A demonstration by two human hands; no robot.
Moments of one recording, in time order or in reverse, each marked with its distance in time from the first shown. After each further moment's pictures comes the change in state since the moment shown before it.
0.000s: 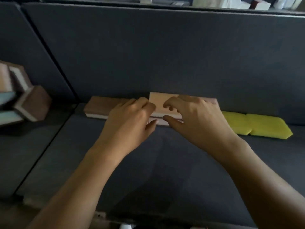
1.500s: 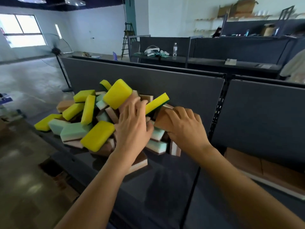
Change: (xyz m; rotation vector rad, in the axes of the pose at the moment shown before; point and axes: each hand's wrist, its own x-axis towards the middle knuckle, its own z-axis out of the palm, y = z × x) left_hand -0.155 -0.337 -0.145 0.284 0.371 -0.530; right_hand 0.220 -0.346 0.123 -0.022 0.254 -0.257
